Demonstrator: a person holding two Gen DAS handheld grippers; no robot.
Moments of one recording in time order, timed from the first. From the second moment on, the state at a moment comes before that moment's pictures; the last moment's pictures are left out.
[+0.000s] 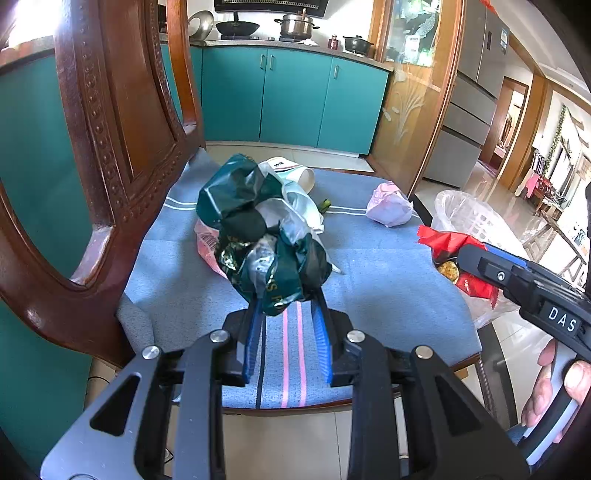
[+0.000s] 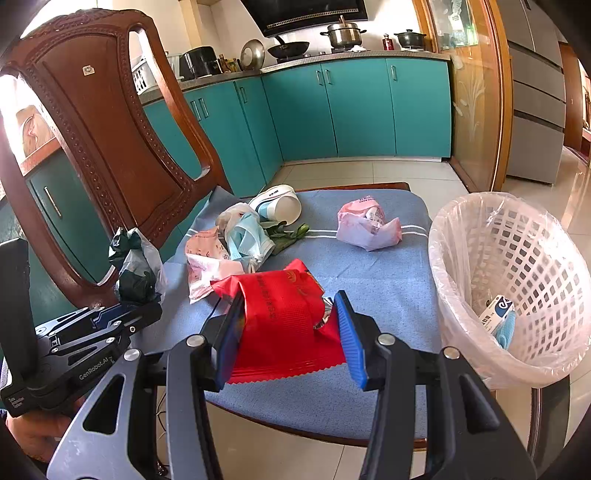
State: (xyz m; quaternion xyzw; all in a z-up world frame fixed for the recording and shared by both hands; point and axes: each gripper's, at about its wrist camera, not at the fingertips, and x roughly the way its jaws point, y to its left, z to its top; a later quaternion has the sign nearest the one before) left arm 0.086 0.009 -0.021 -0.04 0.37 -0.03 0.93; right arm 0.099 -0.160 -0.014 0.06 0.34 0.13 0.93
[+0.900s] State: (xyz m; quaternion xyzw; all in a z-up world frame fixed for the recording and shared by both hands) left arm 0.110 -0.104 -0.027 0.01 0.36 -0.14 0.92; right arm 0.089 -0.360 -0.004 0.20 0.24 -0.15 0.94
